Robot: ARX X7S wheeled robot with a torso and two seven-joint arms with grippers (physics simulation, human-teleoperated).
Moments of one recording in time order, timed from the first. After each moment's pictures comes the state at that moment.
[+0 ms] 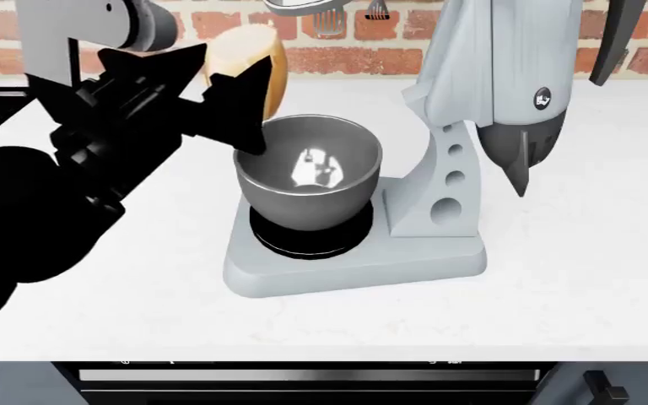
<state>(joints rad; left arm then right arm) -1.06 -0.57 0.28 0.38 -1.23 -0.89 -0.37 1.06 1.21 0.64 -0.90 2.47 0.98 1.43</state>
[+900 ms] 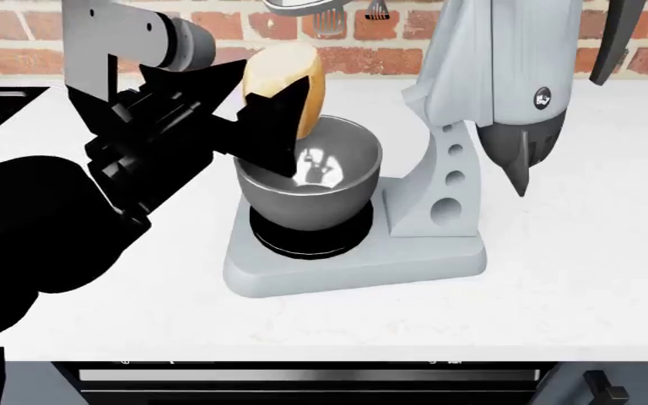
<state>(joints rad) -1.06 -0.53 0.31 0.39 -1.28 -0.89 -0.36 1.02 1.21 0.67 -0.91 2.45 0.98 1.41</state>
